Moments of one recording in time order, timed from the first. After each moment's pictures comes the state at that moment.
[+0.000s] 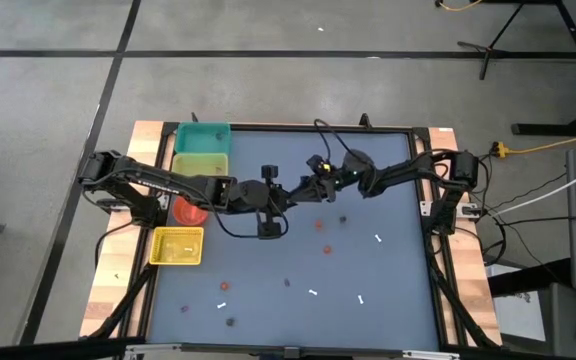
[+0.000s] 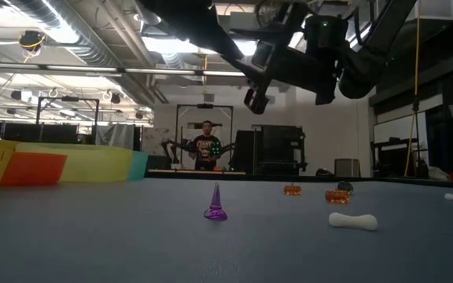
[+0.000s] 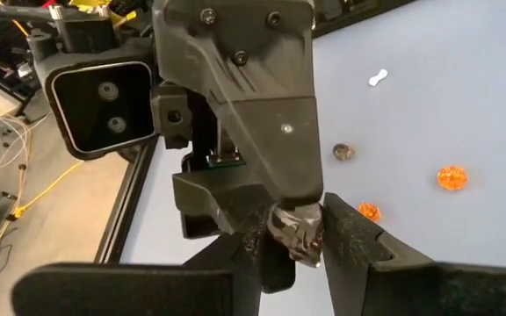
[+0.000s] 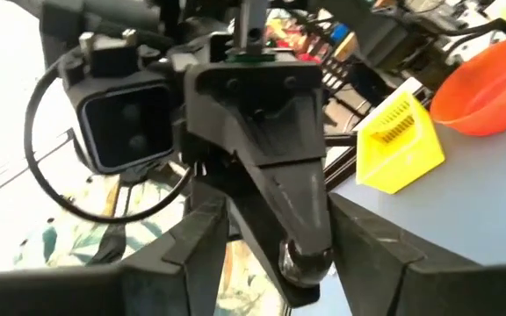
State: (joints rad) left arm -0.09 1.52 1.09 -0.12 -0.39 0.26; right arm -0.26 1.80 0.77 1.24 -0.76 1.07
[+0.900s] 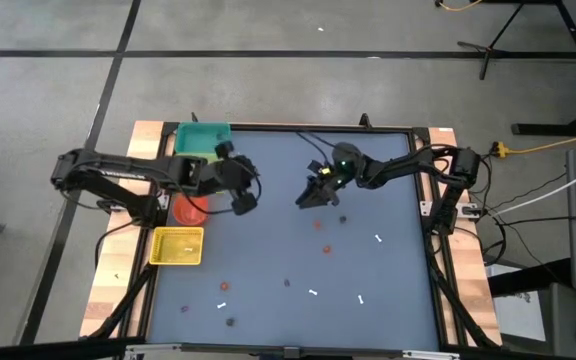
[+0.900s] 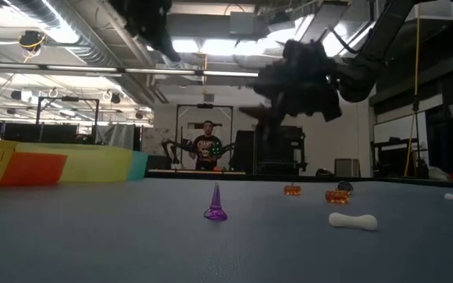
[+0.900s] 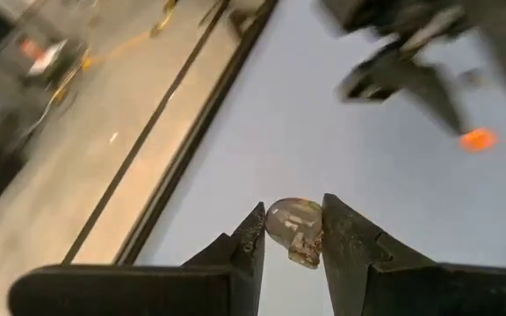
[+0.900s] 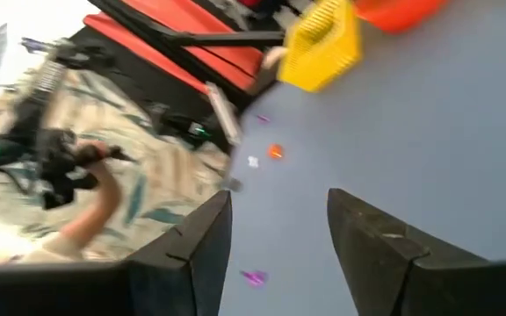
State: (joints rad) left arm 0.00 1.26 1.09 -0.62 -0.58 -0.08; right arm -0.37 1.80 0.77 0.78 -0.97 0.66
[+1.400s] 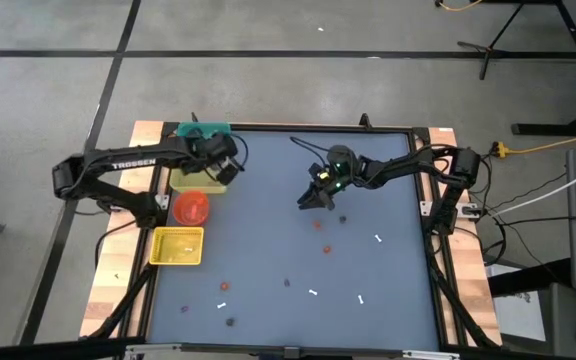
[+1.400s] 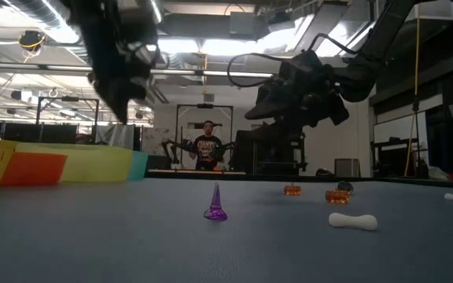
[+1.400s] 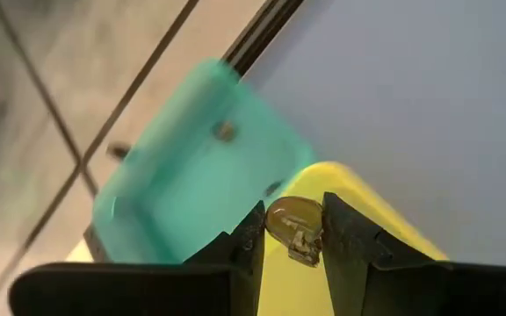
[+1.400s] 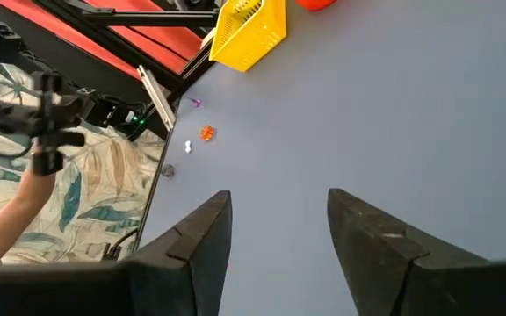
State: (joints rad) left arm 0.44 1.26 0.89 -0.80 -0.59 -0.18; right arm -0.37 1.80 0.77 0.58 -0.84 0.48
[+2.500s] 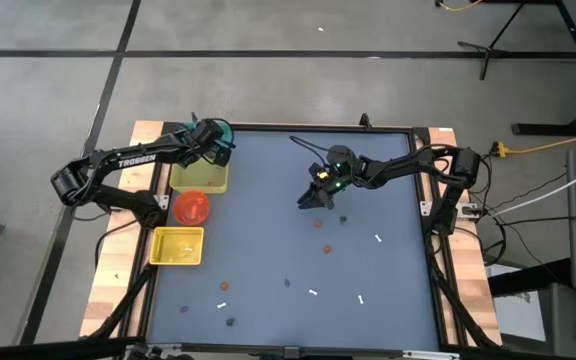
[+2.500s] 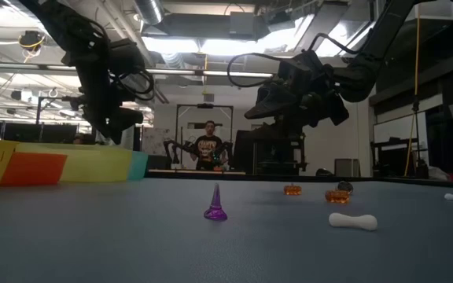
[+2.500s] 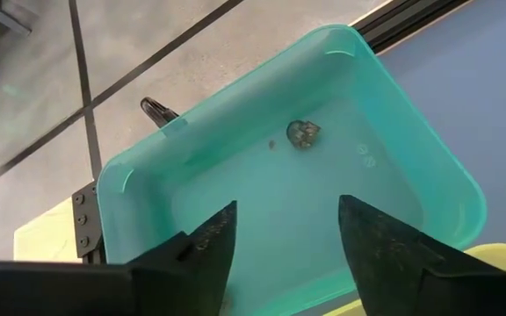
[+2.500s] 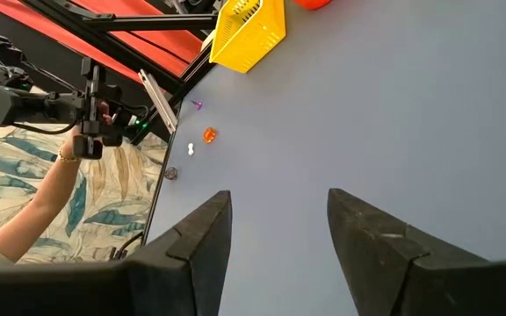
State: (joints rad) left arm 0.73 1.26 0.68 -0.41 -0.57 -0.18; right arm -0.37 1.80 0.77 0.58 -0.84 0.52
